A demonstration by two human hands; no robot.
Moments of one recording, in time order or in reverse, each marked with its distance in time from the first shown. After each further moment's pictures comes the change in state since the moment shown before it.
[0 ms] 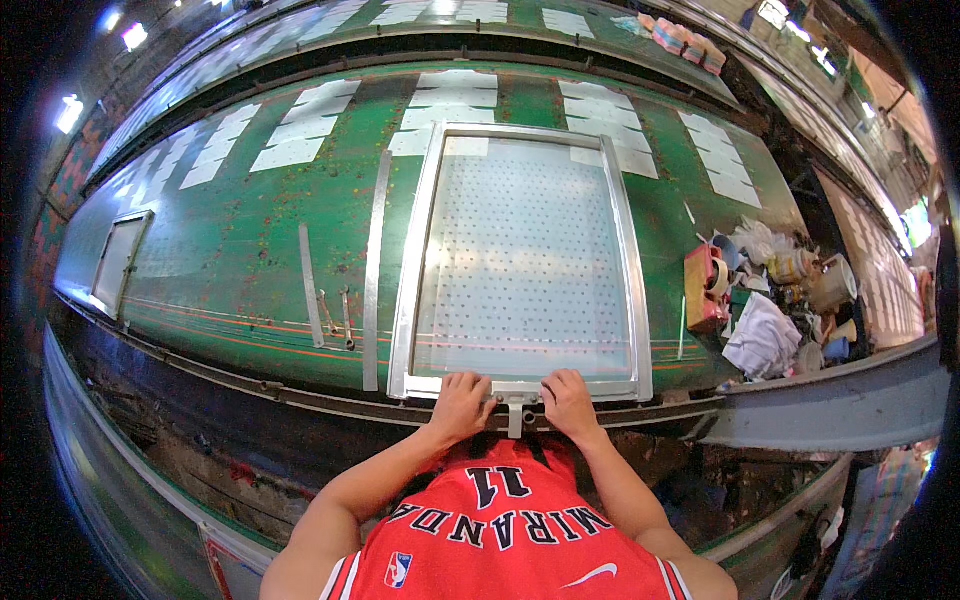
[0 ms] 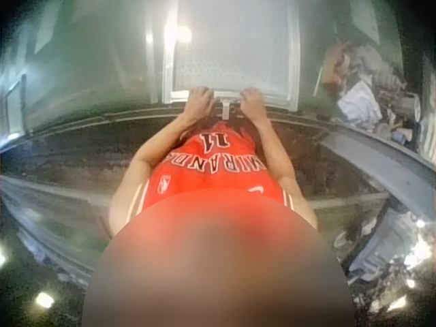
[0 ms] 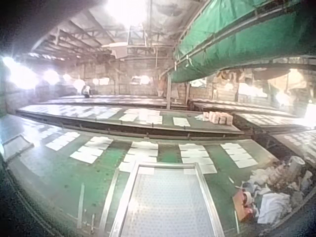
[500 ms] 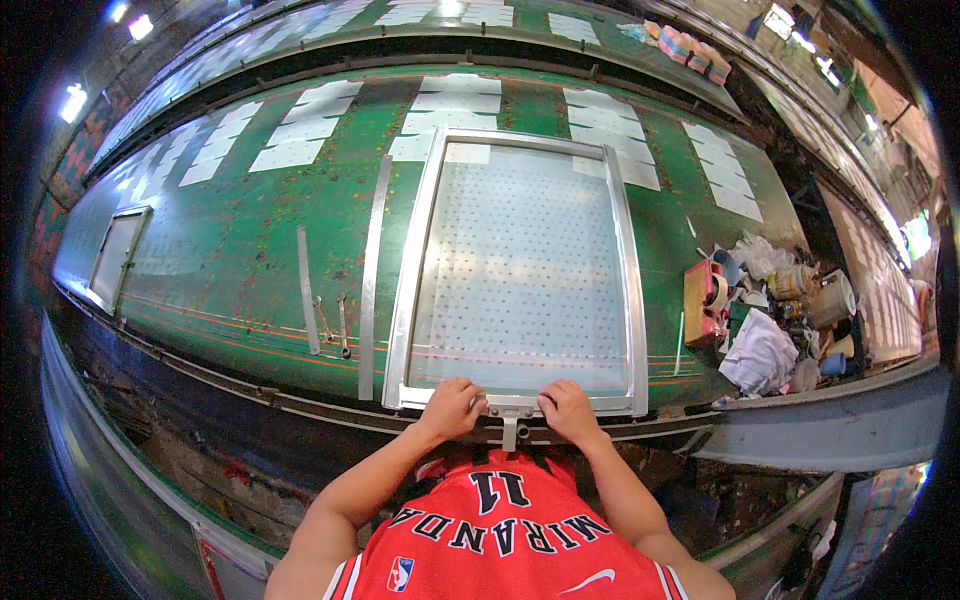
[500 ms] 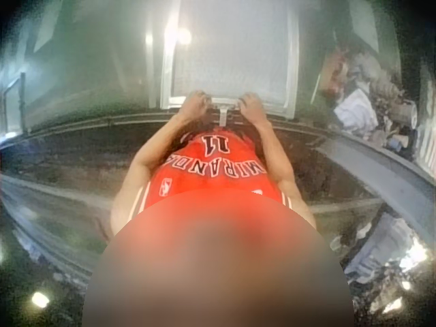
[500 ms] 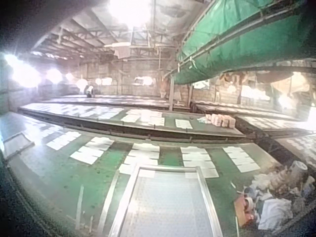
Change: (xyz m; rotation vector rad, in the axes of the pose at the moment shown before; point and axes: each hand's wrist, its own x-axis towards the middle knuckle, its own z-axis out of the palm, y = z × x) left_hand 0.015 -0.023 -0.005 -0.188 -0.139 -0.071; right_hand 0.012 0.016 -0.008 0.102 -0.146 0.079
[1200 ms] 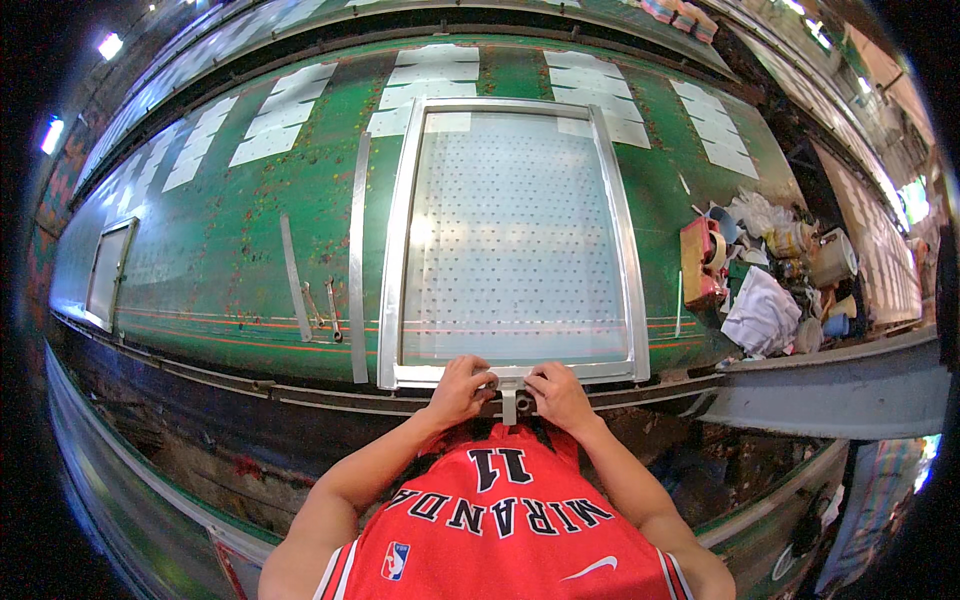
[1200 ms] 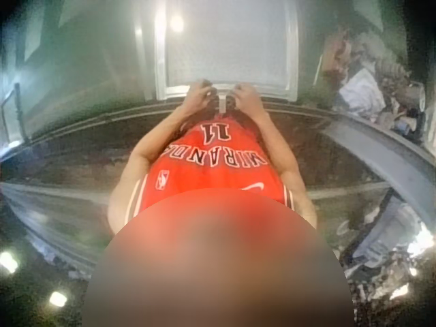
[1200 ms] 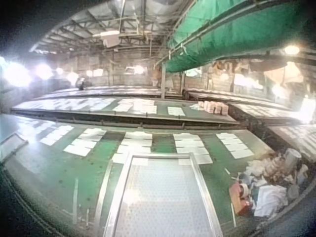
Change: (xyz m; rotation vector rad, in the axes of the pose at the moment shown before) left_hand -0.002 0.013 0.015 -0.126 0.037 0.135; right_hand -0.018 -0.027 0.003 -0.063 -0.005 -0.132
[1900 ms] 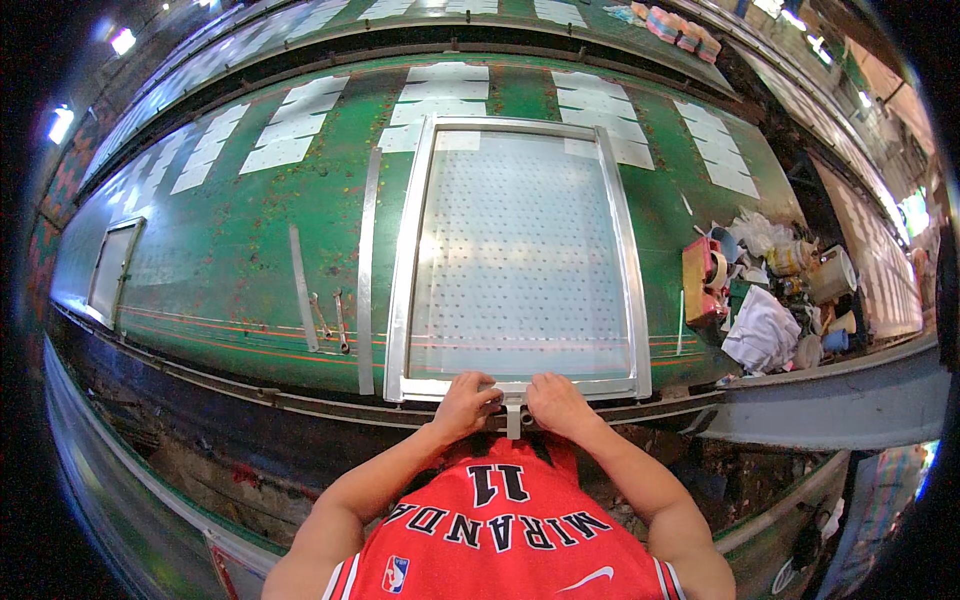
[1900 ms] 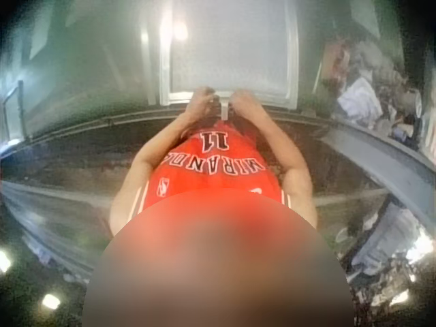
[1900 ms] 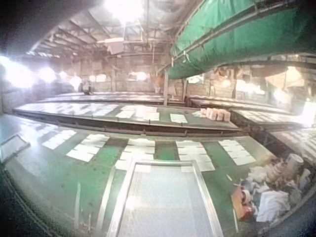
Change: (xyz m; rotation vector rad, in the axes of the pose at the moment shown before) left_hand -0.004 -0.002 0.001 0.050 0.001 0.030; right_hand 0.030 -0.009 -0.010 -0.386 -0.318 -0.170
